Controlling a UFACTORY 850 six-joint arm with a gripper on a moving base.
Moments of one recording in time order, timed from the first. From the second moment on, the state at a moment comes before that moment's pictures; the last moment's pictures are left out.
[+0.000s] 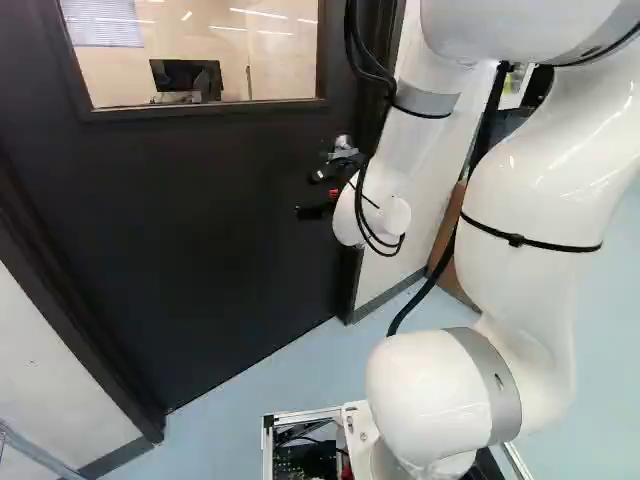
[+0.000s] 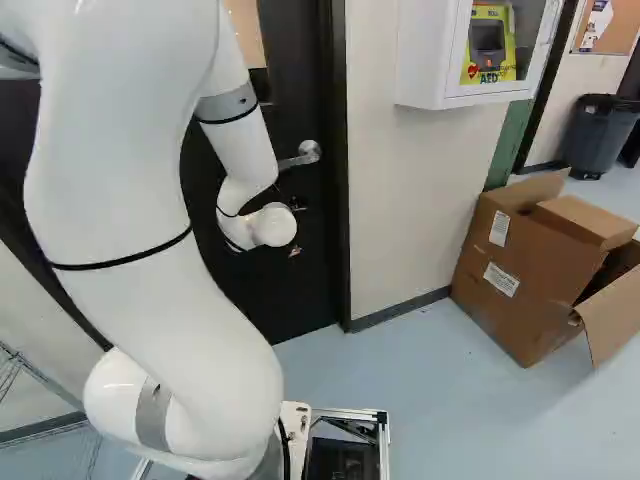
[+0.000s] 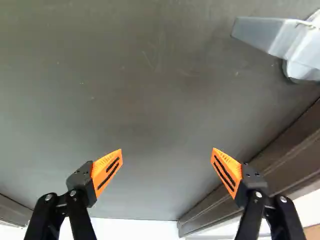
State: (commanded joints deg) arm -1.1 -7.6 -26.9 -27.7 52.5 0.0
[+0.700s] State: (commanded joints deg) arm -2.5 2.3 -21.8 -26.3 52.5 0.0
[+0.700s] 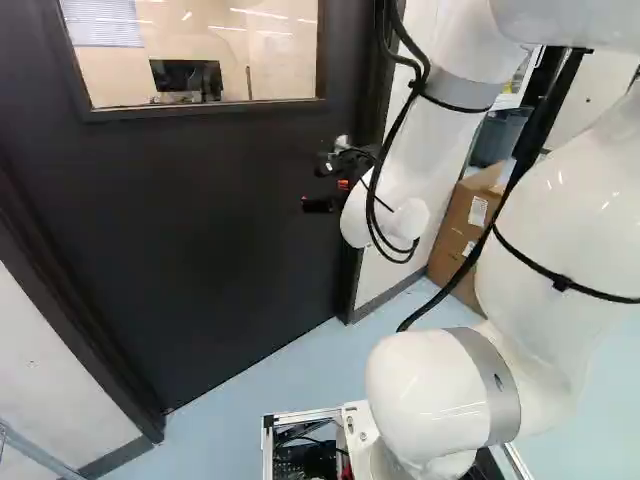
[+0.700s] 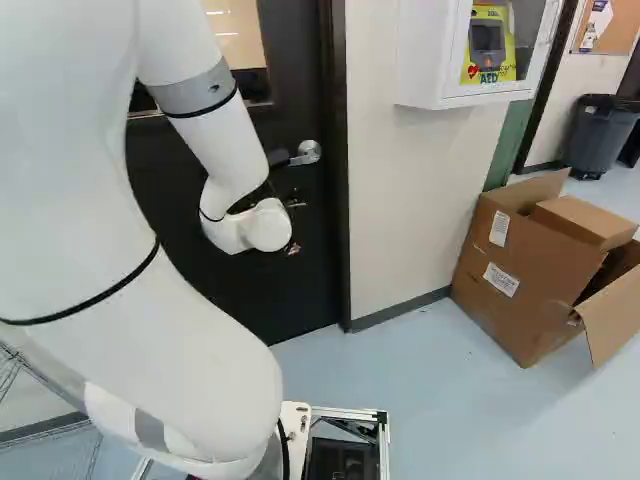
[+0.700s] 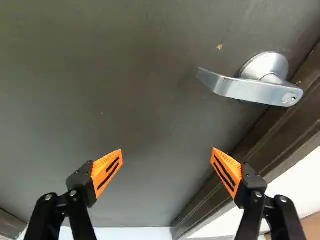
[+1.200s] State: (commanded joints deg) arm -2.5 6.1 -21.8 -26.3 52.5 0.0
